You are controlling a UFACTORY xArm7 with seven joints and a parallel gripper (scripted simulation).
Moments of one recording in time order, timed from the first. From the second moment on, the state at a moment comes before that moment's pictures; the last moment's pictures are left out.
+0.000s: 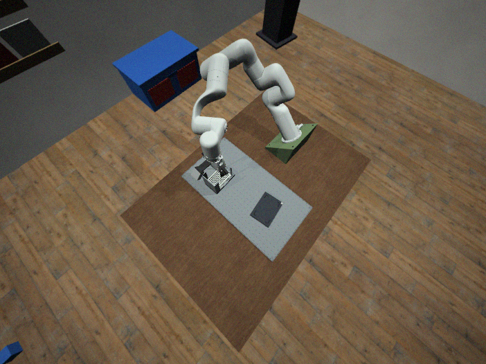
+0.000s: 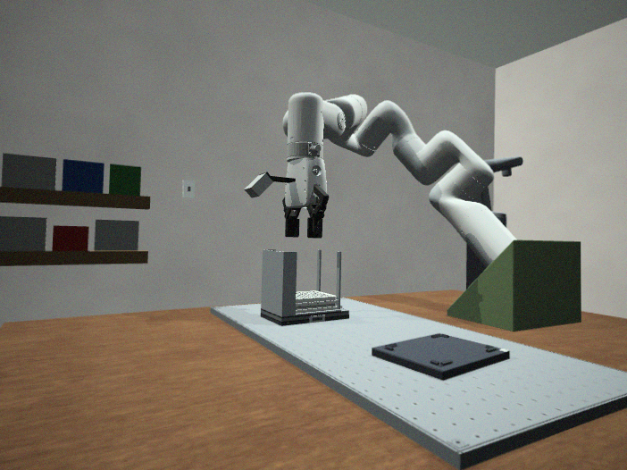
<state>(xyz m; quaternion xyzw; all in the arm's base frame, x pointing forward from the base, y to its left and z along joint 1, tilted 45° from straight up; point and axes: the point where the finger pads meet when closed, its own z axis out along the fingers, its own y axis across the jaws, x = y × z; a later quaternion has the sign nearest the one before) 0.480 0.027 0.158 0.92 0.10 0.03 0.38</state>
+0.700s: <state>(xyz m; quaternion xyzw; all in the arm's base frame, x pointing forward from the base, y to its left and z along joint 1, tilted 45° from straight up) 0.484 0.006 0.137 0.92 0.10 0.02 0.38</state>
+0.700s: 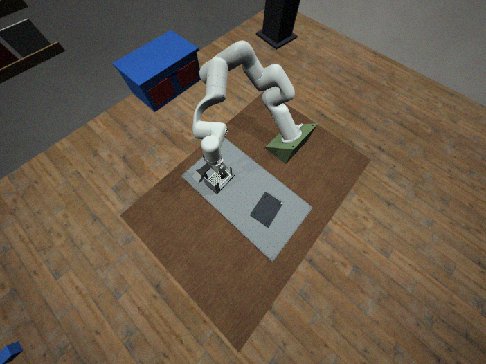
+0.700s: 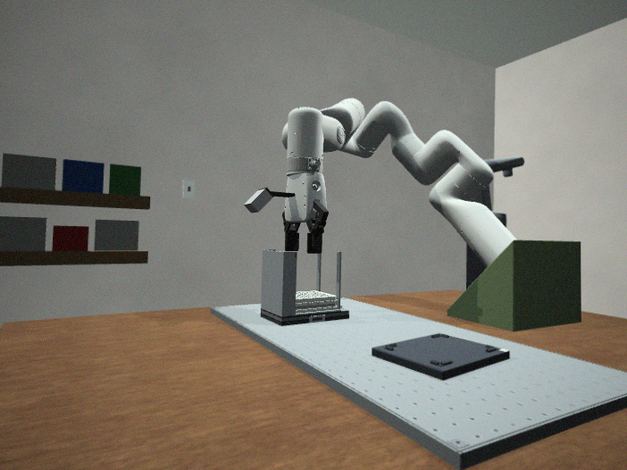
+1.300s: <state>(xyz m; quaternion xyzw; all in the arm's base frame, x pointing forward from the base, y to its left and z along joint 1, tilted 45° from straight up) 0.487 -0.012 0.118 0.92 0.10 0.02 0.38</state>
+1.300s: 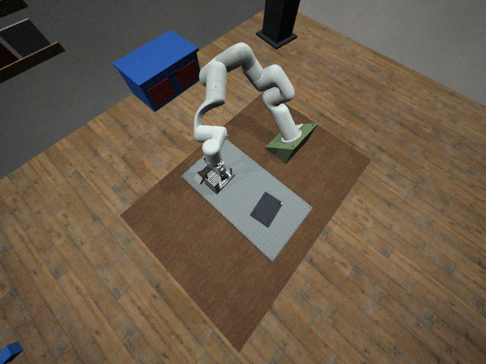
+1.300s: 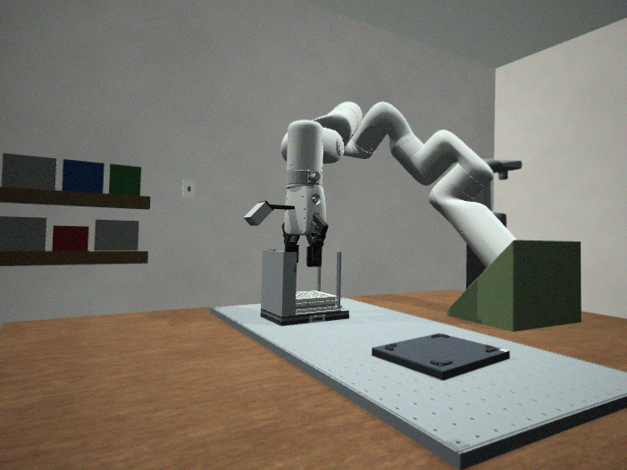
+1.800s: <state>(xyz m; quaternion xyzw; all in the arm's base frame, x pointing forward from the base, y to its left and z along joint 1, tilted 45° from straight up) 0.490 -0.028 0.102 0.92 0.10 0.02 0.38</state>
